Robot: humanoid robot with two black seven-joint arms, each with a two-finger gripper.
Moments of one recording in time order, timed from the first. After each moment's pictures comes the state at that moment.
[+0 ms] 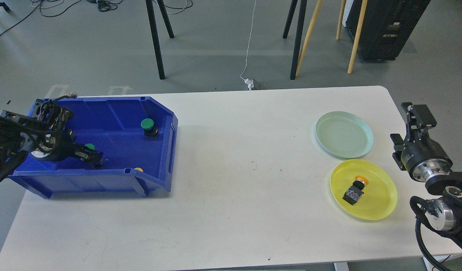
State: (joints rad) left arm -0.93 0.60 -0.07 -0.54 1.86 -0.40 -0.49; right arm 0.19 -0.72 0.86 1.51 -0.51 -0.49 0.18
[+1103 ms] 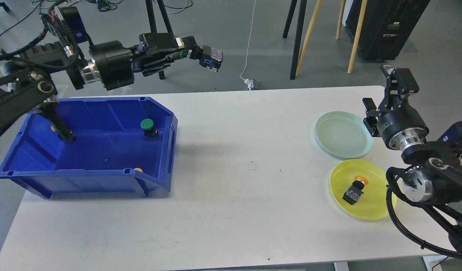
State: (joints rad) left arm -1.01 0.56 -0.41 -1.11 0.85 -0.49 -0.49; right arm 0.43 -0.60 0.80 1.56 -0.40 -0.45 0.23
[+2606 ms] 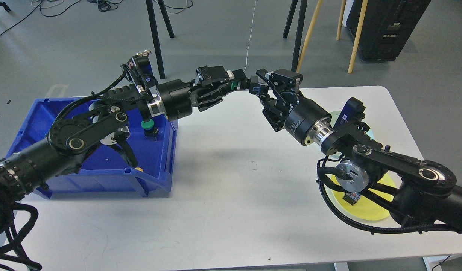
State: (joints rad) left arm -0.94 0.31 -0.41 -0.92 0.84 -0.49 -0.49; right arm 0.76 -0.43 0.42 1.51 -0.32 -0.28 0.24
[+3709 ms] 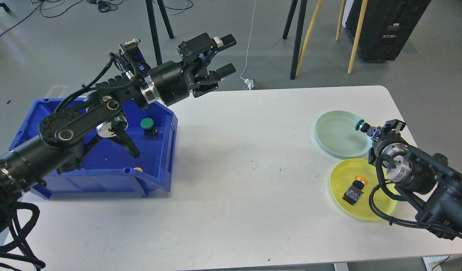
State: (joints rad) left arm -0.93 0.32 -0.51 -0.97 0.74 -0.49 -0.49; right arm 0.58 -0.38 0.64 0.80 -0.03 -0.44 0.03
